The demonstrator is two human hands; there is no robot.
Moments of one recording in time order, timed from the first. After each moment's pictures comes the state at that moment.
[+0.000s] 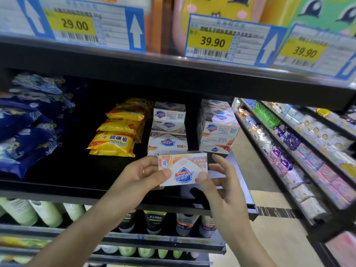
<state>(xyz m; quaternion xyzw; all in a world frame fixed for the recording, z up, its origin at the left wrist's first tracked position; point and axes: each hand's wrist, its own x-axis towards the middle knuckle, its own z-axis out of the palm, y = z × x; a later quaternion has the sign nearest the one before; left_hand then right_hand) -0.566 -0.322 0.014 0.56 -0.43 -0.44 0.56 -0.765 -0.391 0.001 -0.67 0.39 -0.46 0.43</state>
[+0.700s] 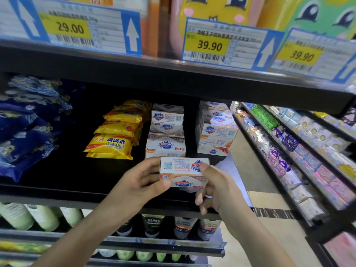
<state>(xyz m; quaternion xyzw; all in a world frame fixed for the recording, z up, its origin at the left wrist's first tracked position) -0.562 -0.323 0.002 0.51 -0.50 -0.40 0.57 -0.761 -0.423 0.017 -0.56 0.34 -0.30 0.69</state>
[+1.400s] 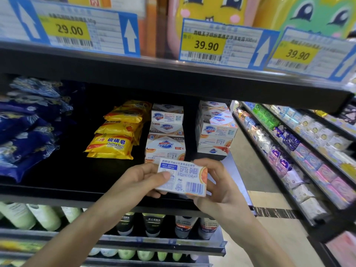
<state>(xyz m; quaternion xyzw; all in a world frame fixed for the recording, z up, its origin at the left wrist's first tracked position) -0.557 -0.328 0.007 0.57 -0.45 -0.46 0.51 -0.780 -0.409 0.005 -0.69 0.22 -0.34 0.60</state>
